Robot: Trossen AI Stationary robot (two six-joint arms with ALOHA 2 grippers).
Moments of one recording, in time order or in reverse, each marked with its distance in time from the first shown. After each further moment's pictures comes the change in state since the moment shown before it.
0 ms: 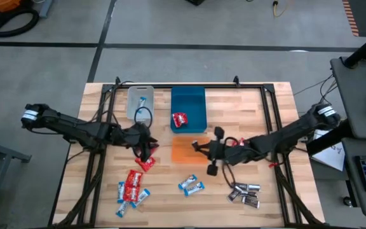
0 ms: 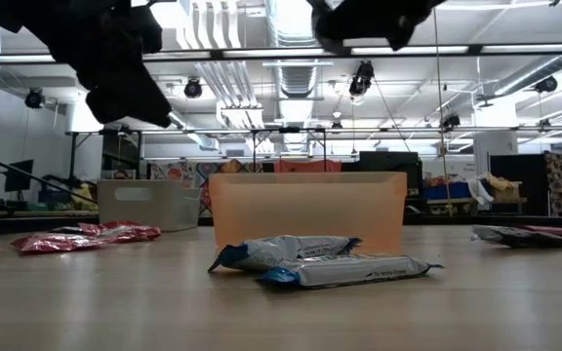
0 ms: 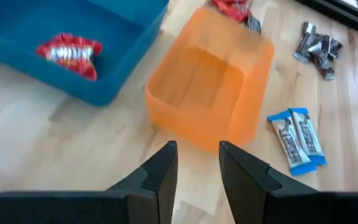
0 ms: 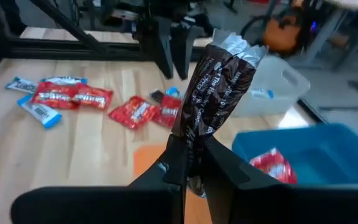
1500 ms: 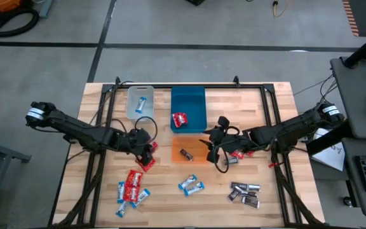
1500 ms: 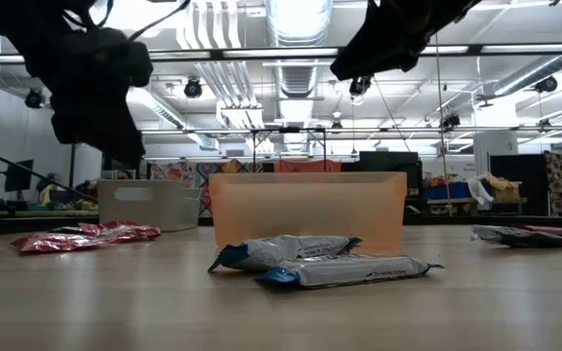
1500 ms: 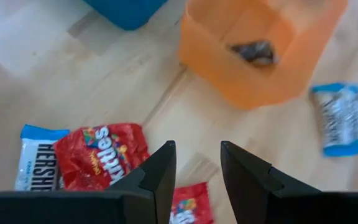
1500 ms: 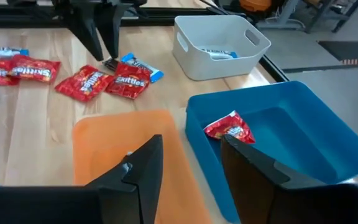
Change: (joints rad) left arm -0.085 0.110 -0.001 -0.133 -0.063 -0.270; right arm -0.120 -0.073 -0.002 -0.226 -0.025 0.084
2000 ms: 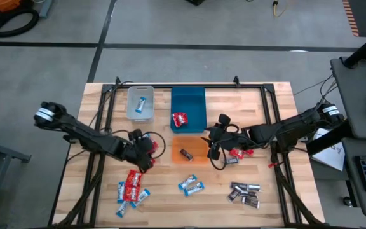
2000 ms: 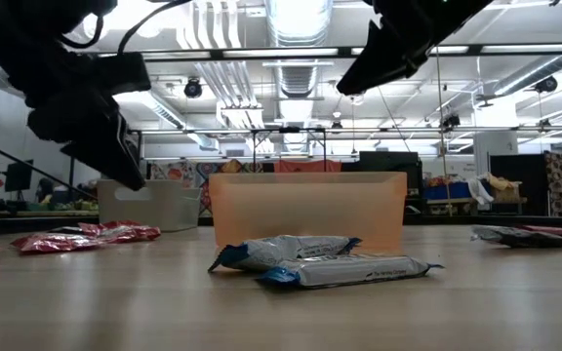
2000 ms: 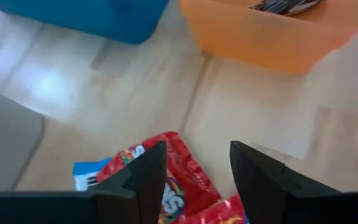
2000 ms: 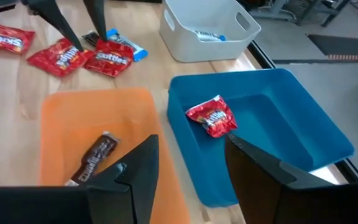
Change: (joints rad) left arm -0.103 0.172 0.000 0.018 -0.251 0.255; right arm -0.039 0.000 -0.002 -0.073 -0.002 -0.036
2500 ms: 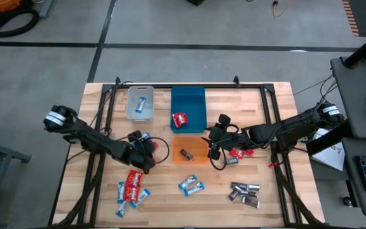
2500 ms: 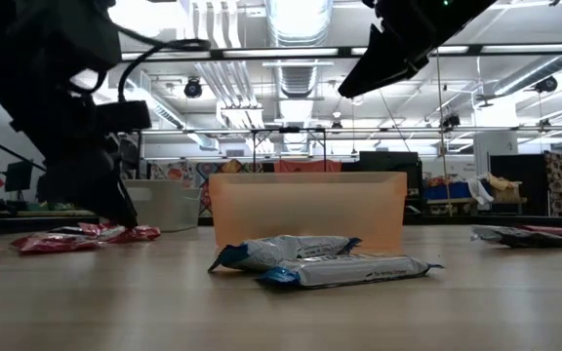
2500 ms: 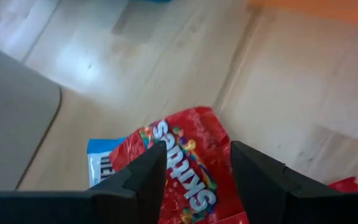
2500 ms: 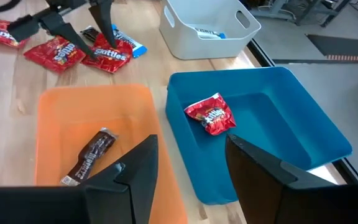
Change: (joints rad) left arm -0.005 0.178 -0.016 0.009 -0.078 -0.096; right arm 0.000 0.000 -0.008 0.000 0.000 -0.010
